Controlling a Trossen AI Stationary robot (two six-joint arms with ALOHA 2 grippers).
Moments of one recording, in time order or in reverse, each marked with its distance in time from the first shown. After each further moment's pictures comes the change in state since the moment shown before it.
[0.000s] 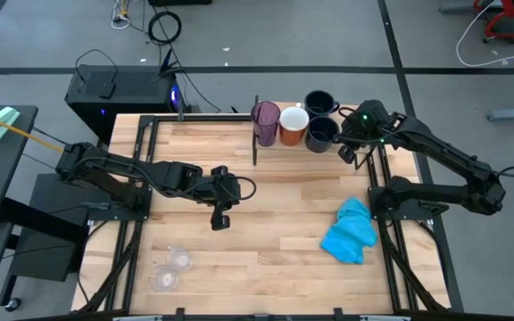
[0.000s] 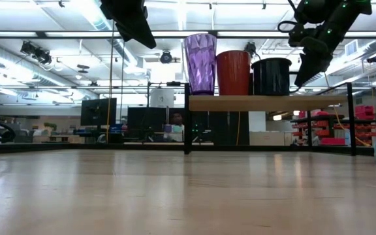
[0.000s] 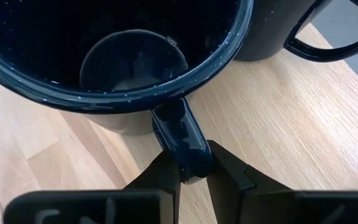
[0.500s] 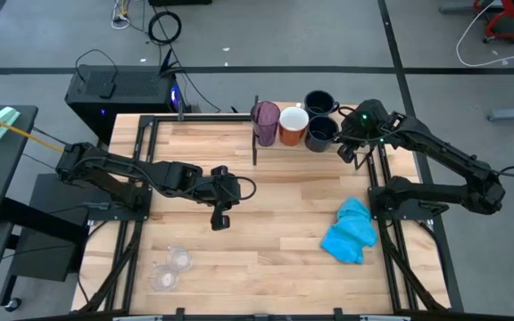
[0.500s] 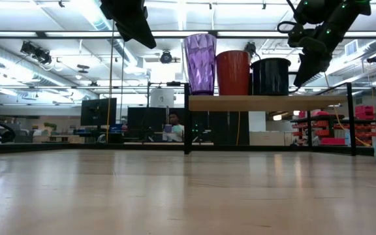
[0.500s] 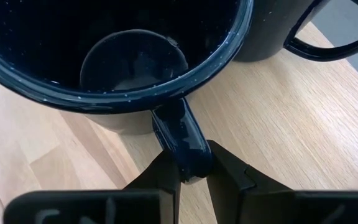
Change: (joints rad) left arm 0.000 0.000 0.000 0.000 0.000 0.001; right arm 0.000 0.007 0.000 0.009 -0.016 0.019
